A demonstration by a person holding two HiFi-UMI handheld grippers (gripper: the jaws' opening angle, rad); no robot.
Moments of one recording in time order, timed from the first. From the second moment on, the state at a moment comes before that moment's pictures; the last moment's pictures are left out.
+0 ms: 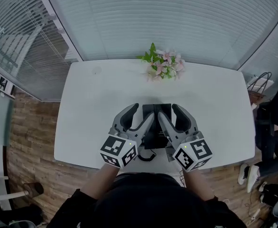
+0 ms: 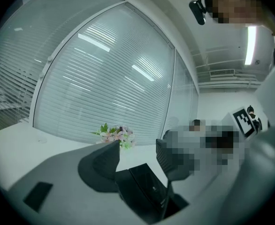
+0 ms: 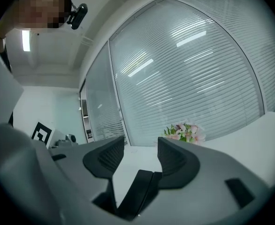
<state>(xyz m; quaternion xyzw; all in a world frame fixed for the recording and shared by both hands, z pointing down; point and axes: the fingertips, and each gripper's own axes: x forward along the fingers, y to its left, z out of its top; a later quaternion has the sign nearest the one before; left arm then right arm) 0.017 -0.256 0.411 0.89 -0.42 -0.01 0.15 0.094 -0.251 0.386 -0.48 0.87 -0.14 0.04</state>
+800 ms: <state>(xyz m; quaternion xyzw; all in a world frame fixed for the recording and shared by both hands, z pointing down) 0.010 -0.260 0.365 0.90 -0.42 -0.05 0.11 0.092 -0.252 0.340 -0.48 0.87 -0.08 0.07</state>
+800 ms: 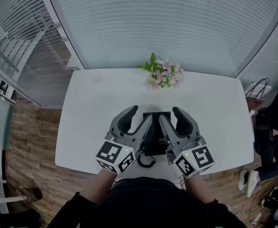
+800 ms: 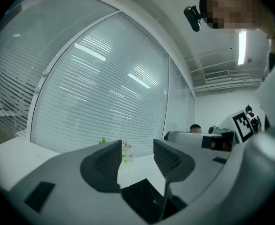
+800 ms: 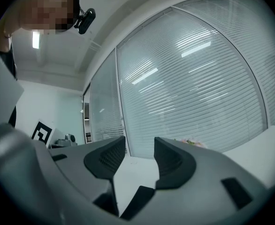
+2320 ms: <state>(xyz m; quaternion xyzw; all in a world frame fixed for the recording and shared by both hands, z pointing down) 0.004 -0.247 0.343 0.90 -0.42 -0.06 0.07 0.082 -0.237 0.322 -0.48 0.87 -0.04 0.07</state>
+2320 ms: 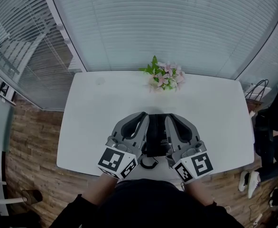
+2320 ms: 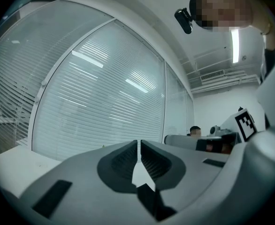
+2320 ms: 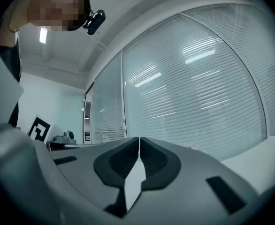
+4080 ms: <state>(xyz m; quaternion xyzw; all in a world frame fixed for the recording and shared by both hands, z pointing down) 0.003 -0.250 0.340 0.90 -0.43 -0.07 0.07 0.083 -0.238 0.317 -0.50 0.86 0.00 0.06</state>
